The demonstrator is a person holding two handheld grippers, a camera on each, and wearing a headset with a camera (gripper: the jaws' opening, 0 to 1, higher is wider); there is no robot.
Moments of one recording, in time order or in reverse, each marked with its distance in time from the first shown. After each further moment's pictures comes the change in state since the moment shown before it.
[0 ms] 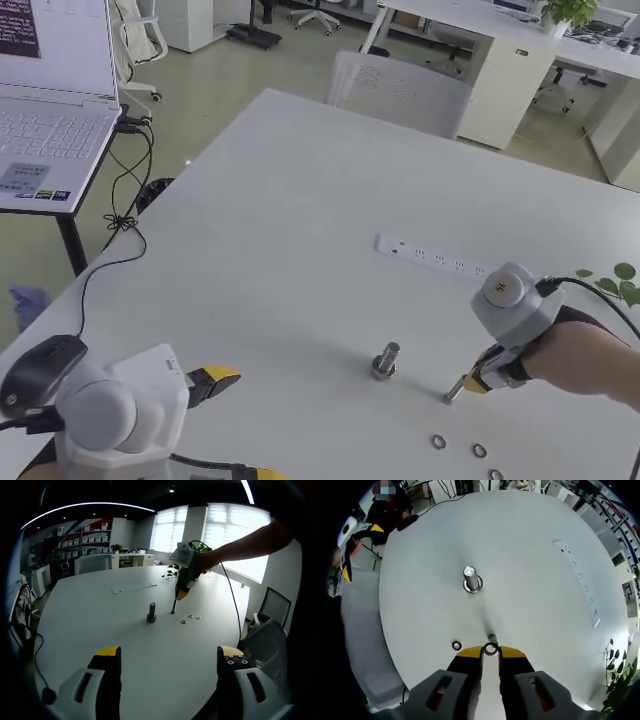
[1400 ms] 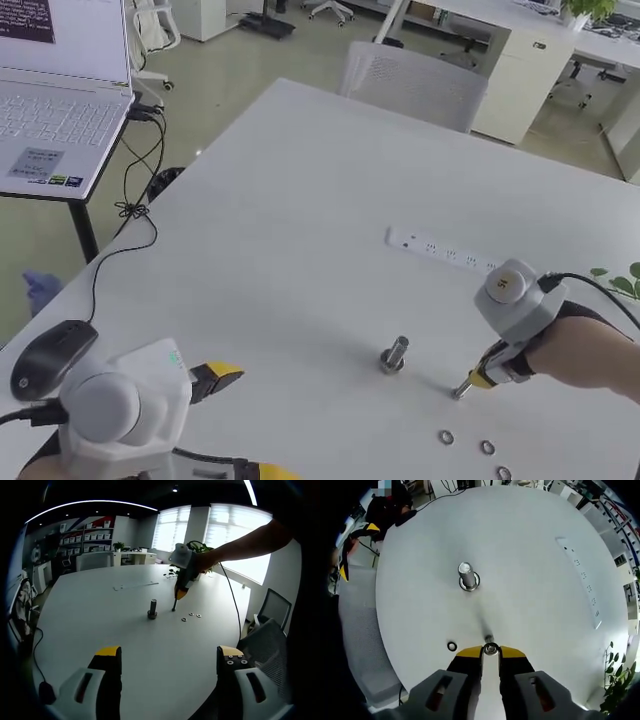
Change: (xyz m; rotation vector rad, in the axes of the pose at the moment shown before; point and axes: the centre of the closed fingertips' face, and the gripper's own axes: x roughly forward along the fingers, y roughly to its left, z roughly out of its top) left arm 0.002 0.002 -0.009 -0.026 0.005 0.004; right arm 0.013 -0.009 -0.001 -0.014 0.033 -0.002
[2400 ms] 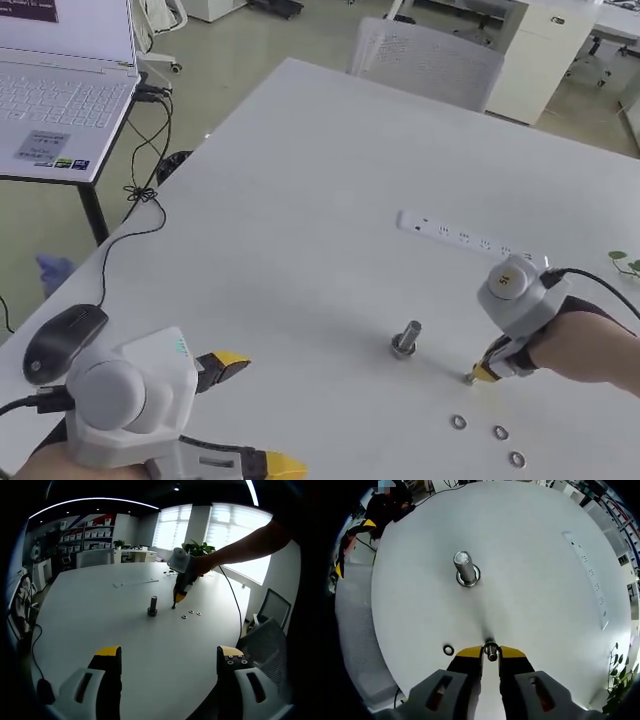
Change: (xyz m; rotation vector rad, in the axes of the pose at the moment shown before) left arm -0.001 0.001 -0.006 -0.015 0.015 -0.004; right arm 0.023 0.005 -0.005 -0.006 0.014 0.014
